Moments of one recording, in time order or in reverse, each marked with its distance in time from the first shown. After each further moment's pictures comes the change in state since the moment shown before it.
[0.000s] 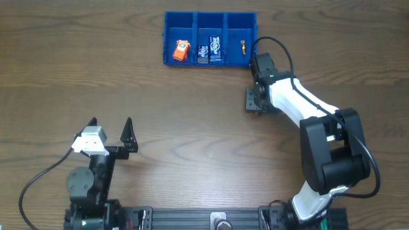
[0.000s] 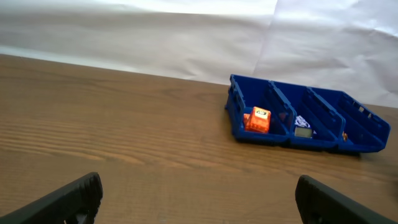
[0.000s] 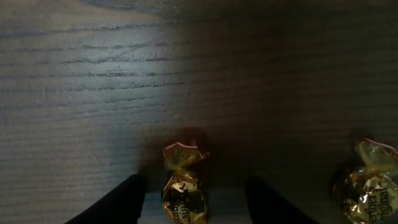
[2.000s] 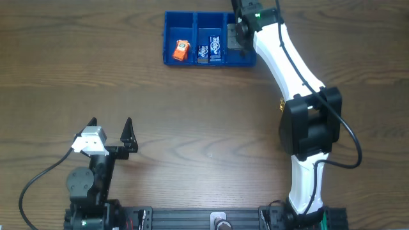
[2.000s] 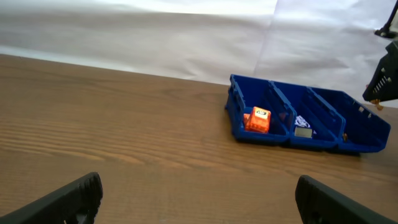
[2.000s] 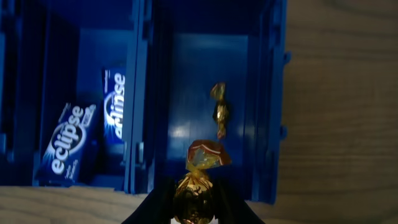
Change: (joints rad) left arm 0.000 0.000 0.000 0.000 0.000 0.000; right arm 0.046 0.310 0.865 -0.264 0.048 -0.032
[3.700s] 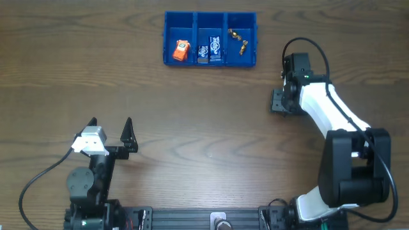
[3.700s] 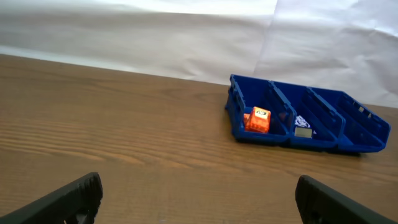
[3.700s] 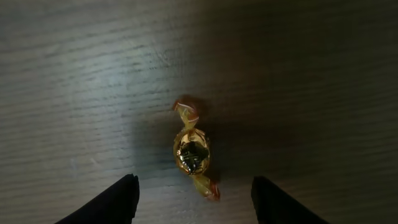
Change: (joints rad) left arm 0.000 0.000 0.000 0.000 0.000 0.000; right arm -0.257 -0.431 -0.927 0.206 -0.048 -0.102
